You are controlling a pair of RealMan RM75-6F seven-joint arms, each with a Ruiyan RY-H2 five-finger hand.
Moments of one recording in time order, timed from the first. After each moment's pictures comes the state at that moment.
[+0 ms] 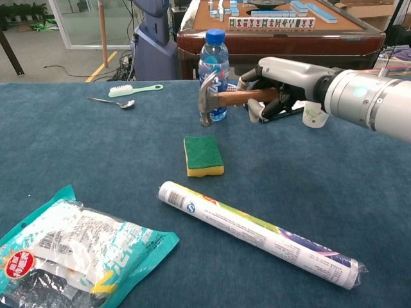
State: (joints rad) left arm -0.05 -1.17 -0.03 -1.62 1.50 1.53 0.07; right arm 0.83 -1.56 0.24 -1.46 -1.07 0.89 -0.19
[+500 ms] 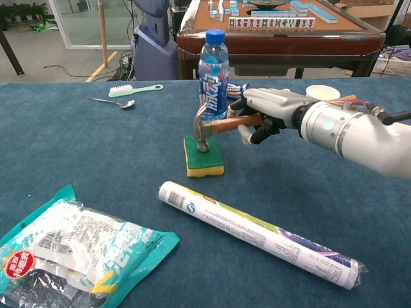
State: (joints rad) left arm -0.04 -1.18 -0.03 -1.61 1.49 1.53 0.06; right arm 0.87 -1.72 0.20 -1.22 -1.12 0.85 -0.19
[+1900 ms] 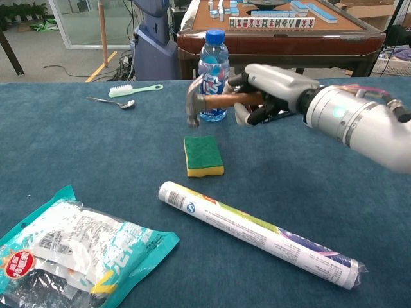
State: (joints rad) left arm -0.04 -1.17 -0.03 -1.62 1.49 1.52 0.07; right arm 0.81 -1.68 0.24 -1.30 -1.26 0.98 -0.07
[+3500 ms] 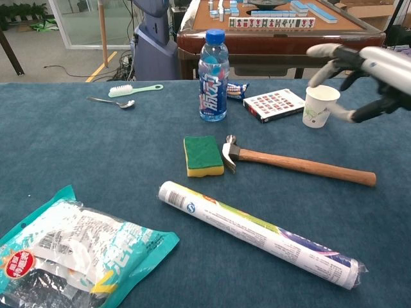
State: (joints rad) left arm -0.06 -1.19 -0.03 -1.63 1.49 1.49 0.09; right arm 0.51 -1.46 0.11 -1.42 -1.42 1.30 0.03
